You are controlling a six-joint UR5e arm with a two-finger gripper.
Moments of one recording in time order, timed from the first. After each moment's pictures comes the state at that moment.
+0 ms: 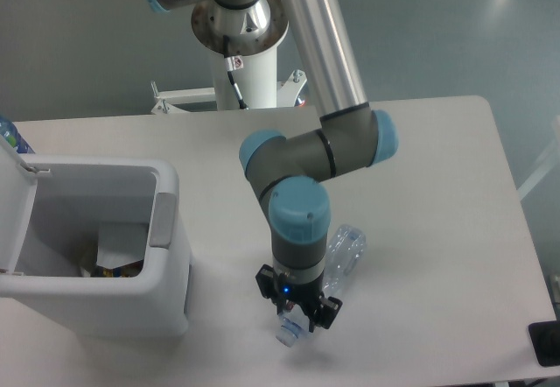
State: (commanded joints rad) arm 2.39 -2.07 -1.46 -0.81 1.38 0.81
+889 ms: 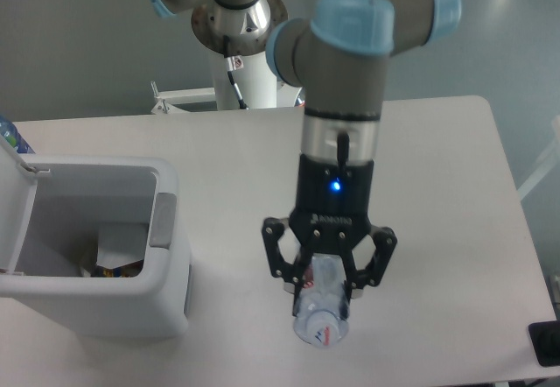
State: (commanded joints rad) arm 2.38 -1.90 -1.25 -0.67 1.15 0.24
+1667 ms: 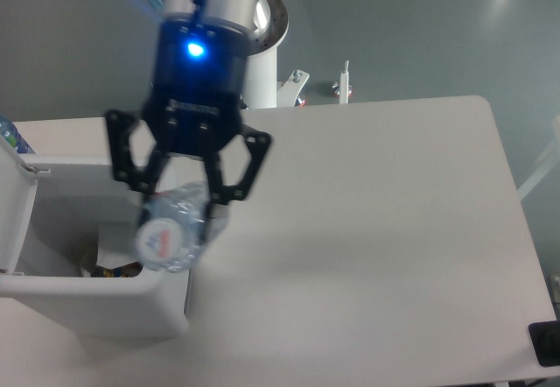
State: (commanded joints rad) arm 2.18 -1.82 -1.25 -0.67 1.15 0.20
